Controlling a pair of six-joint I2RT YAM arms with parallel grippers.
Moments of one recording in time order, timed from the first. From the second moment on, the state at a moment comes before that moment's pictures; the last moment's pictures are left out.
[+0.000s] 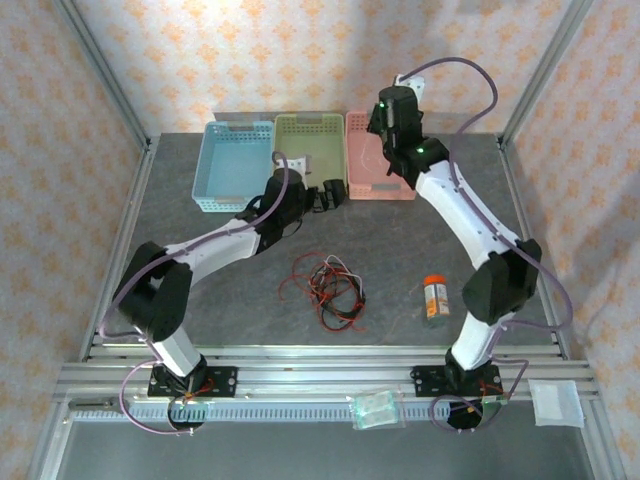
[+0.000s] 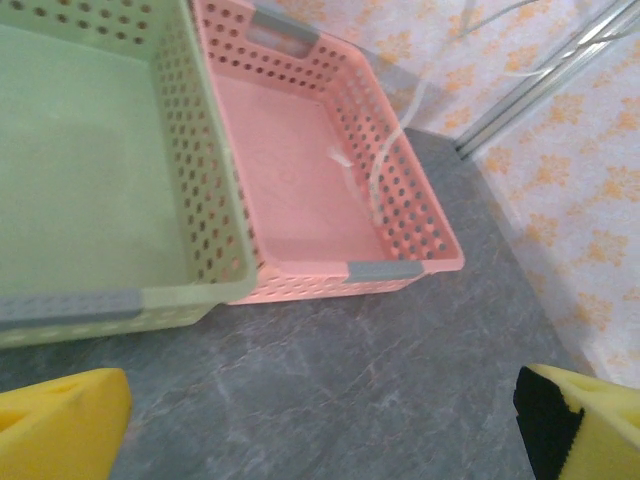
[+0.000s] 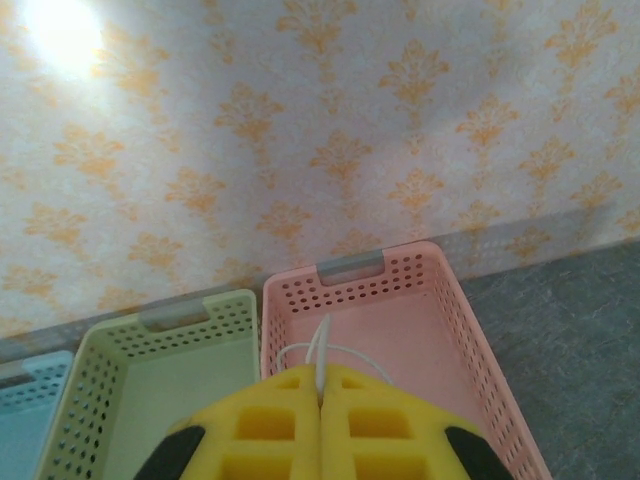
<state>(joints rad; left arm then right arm) -0.54 1.71 1.15 0.17 0.03 -0.62 0.42 1.80 1.83 -0.38 0.48 0.37</state>
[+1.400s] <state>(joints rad) -0.72 1.60 1.06 0.05 -0.07 -0.60 0.37 1.61 1.30 -0.28 0.14 0.46</state>
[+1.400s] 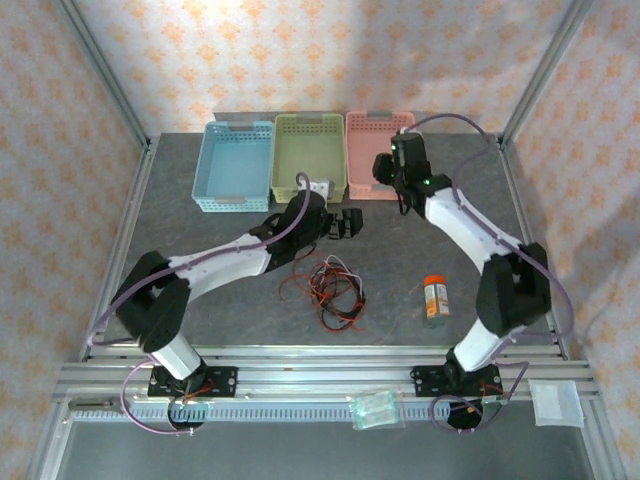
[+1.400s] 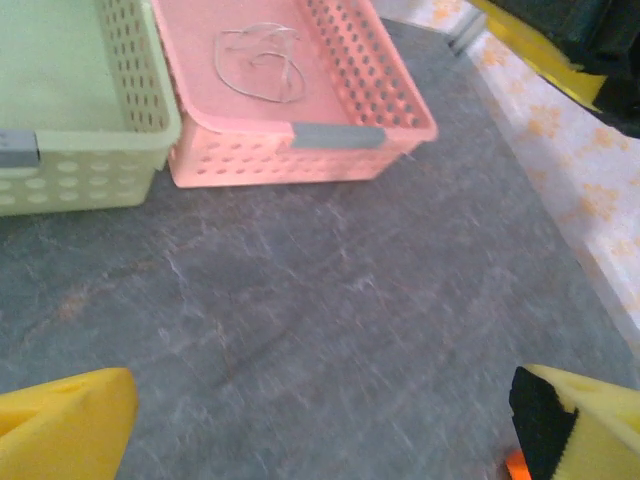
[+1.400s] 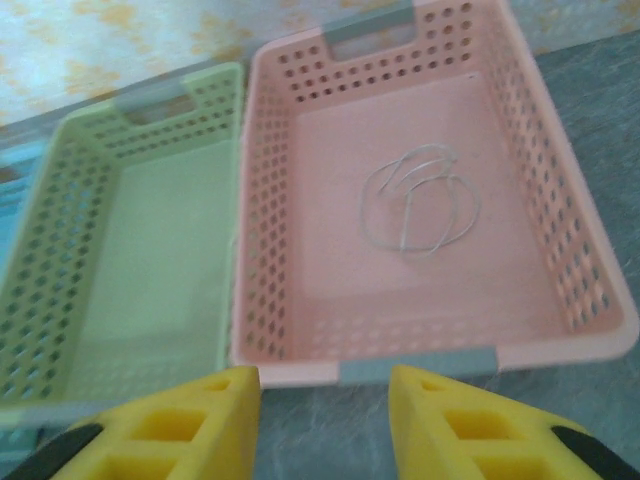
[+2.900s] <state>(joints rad) -0.81 1.49 0.55 0.13 -0.11 -0.79 0.56 1.30 0.70 -0.21 -0.30 0.41</state>
